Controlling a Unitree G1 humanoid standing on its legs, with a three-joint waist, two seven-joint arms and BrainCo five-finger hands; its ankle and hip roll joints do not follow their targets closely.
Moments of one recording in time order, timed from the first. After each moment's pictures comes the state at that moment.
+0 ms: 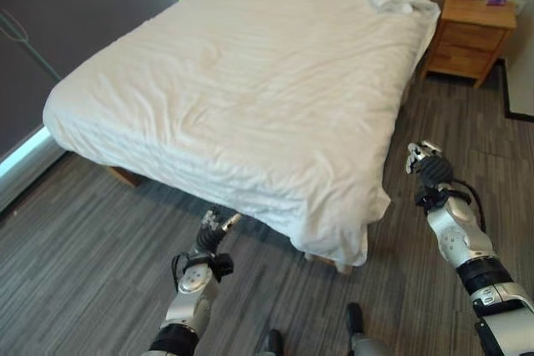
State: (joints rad) left arm -0.05 0.32 -0.13 0.53 -0.55 -0.16 0.19; right arm -0.49 -0.47 0.14 0.58 0.88 -0.15 -0.10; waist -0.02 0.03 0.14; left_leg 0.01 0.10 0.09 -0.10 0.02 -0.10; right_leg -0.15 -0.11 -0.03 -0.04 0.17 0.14
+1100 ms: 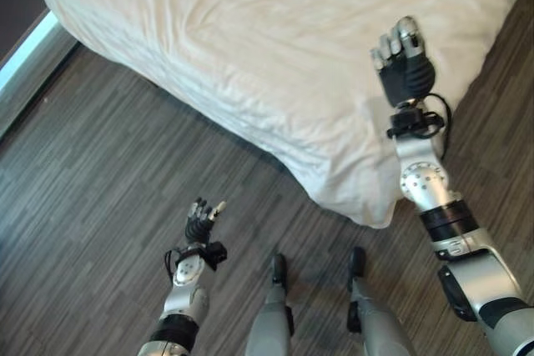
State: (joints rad) left arm -0.17 0.30 -0.08 0.57 -0.63 -0.23 0.21; right arm -0.81 -0.32 0.25 0.41 1.24 -0.29 0.07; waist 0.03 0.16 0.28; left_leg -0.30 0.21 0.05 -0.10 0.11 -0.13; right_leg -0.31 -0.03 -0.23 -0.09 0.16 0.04
